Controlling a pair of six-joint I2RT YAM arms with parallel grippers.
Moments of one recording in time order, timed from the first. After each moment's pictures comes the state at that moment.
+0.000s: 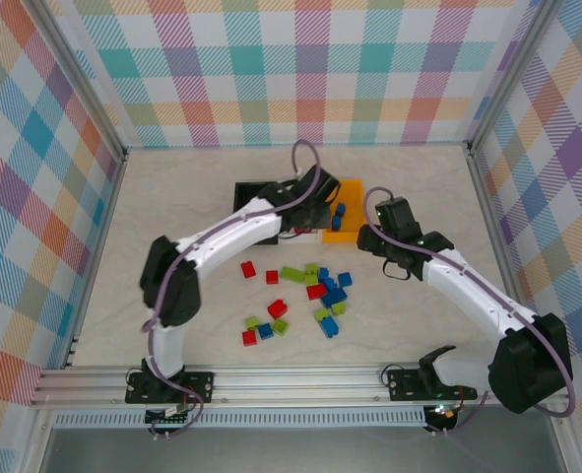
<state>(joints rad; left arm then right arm) -0.82 2.02 1.87 -0.79 -0.23 -0.65 0.46 1.22 0.89 -0.56 0.15 0.57</state>
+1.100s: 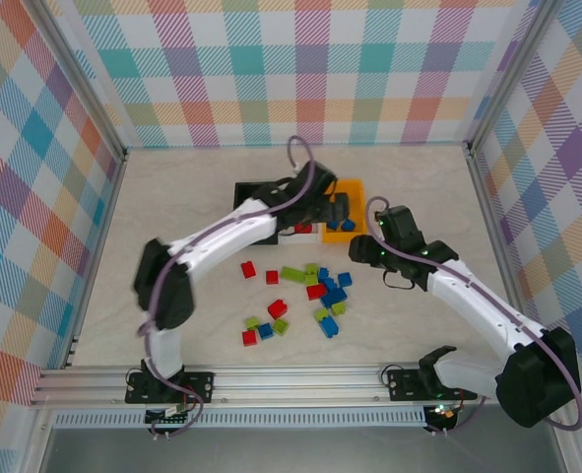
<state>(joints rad) -0.81 1.82 1.66 -0.64 -0.20 -0.70 0.50 1.16 0.84 -0.56 -0.04 0.54</state>
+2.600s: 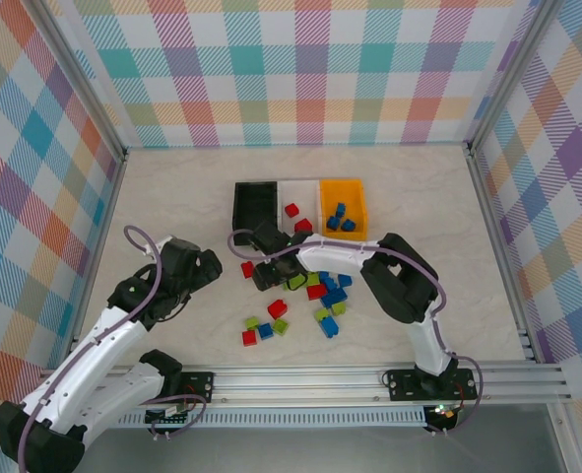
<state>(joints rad) -0.47 0.81 0.75 -0.85 -0.32 -0.89 0.96 2.06 1.43 -0.54 -0.02 0.38</state>
